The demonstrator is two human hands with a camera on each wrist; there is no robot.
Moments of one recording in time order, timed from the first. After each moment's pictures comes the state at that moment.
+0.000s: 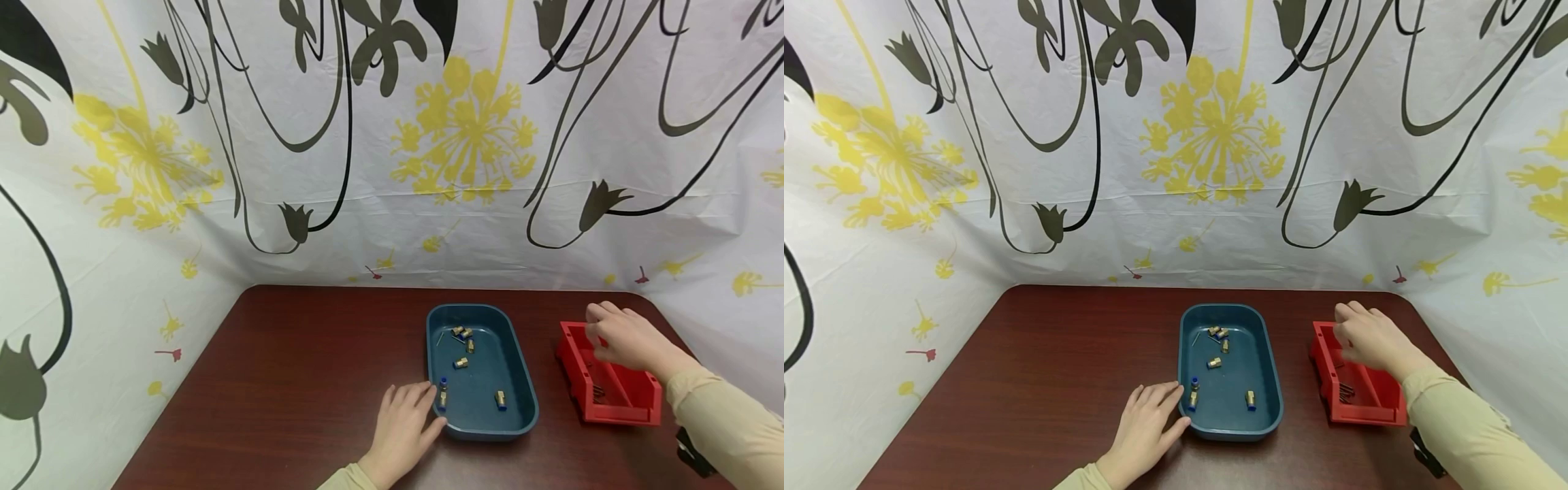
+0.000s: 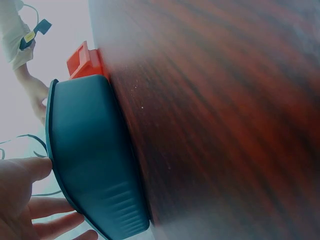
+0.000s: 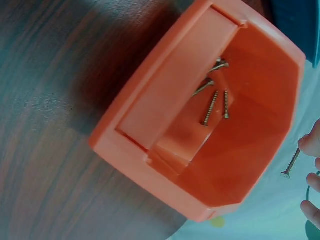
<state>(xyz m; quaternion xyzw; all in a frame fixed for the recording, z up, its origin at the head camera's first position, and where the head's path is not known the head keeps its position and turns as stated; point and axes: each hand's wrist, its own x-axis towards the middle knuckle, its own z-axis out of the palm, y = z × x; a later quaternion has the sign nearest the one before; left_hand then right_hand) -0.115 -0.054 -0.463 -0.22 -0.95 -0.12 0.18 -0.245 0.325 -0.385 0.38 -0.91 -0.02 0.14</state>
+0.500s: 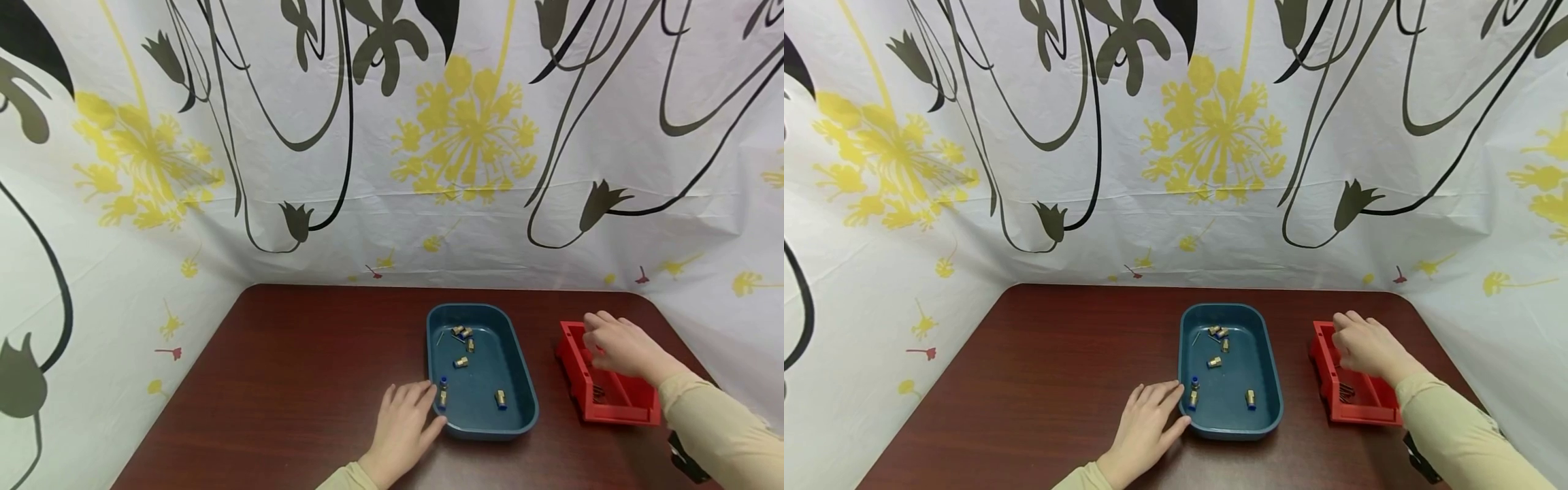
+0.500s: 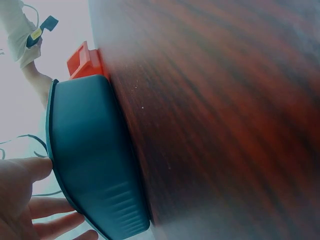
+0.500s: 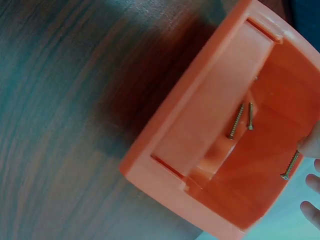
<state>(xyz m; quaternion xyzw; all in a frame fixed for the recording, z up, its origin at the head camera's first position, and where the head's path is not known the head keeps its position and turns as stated) -0.115 -0.054 -0.463 -0.22 -0.95 -0.12 0.19 -0.246 0.329 -0.406 0.36 -0.93 -0.02 0.10</state>
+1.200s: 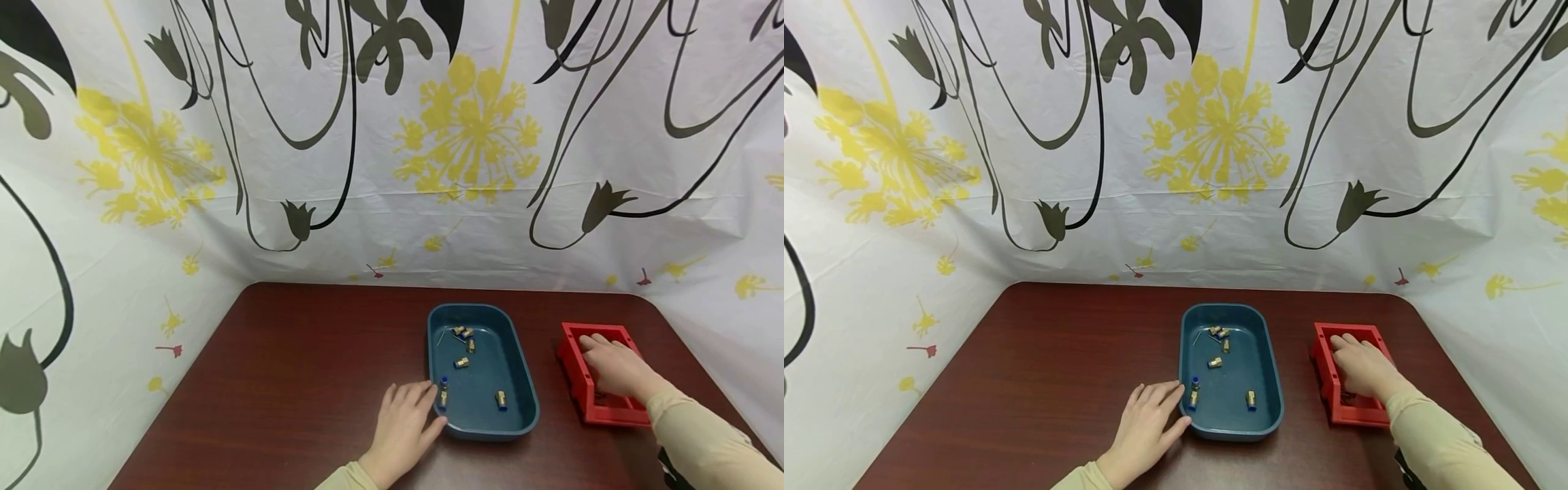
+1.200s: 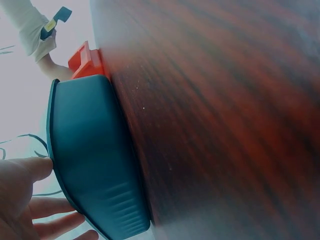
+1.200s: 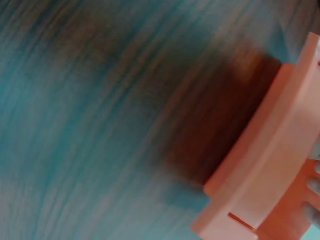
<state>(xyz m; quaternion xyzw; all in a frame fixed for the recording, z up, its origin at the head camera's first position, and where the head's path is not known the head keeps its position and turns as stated) -0.116 -0.055 -0.464 -0.23 -0.95 -0.12 0.20 -0.240 0.327 -0.444 0.31 -0.95 -0.01 0.03</state>
